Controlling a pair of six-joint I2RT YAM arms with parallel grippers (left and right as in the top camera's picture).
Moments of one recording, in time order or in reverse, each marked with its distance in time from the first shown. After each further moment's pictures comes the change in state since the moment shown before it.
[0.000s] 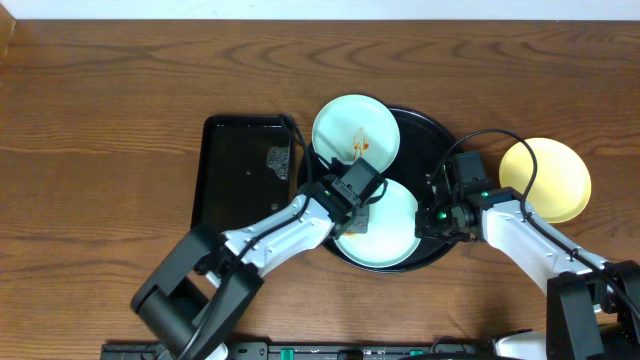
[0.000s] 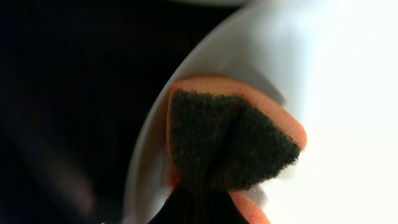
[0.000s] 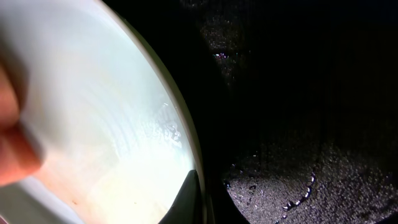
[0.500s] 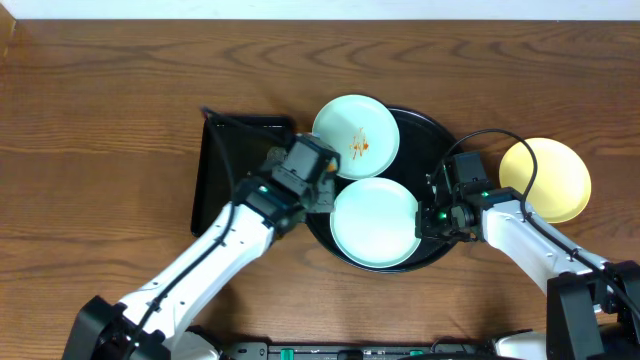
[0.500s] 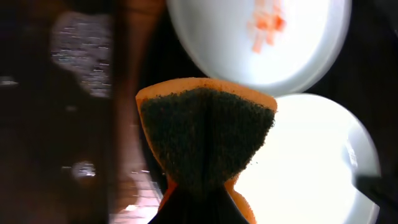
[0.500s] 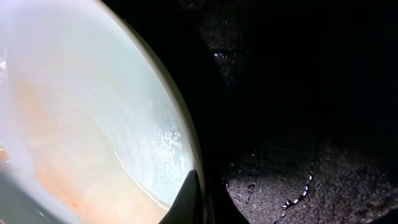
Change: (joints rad) left arm 0.193 -0.327 -0.019 -0.104 -0.007 0.070; right arm 0.000 -0.005 0.003 -0.003 0.005 -0.004
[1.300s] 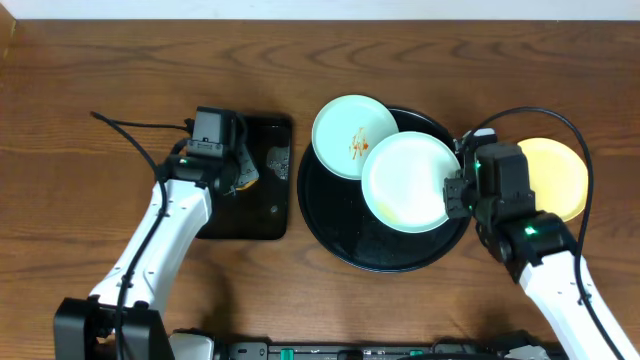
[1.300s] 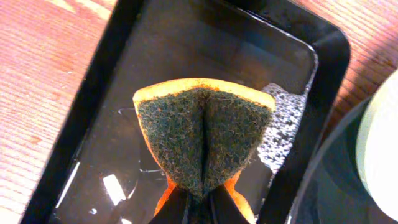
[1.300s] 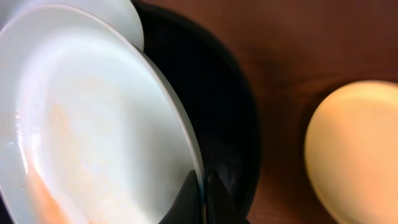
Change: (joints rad) left arm 0.428 0.021 0.000 -0.032 -0.003 0.045; right arm 0.034 -0.432 0.064 0.018 0.399 -0.268
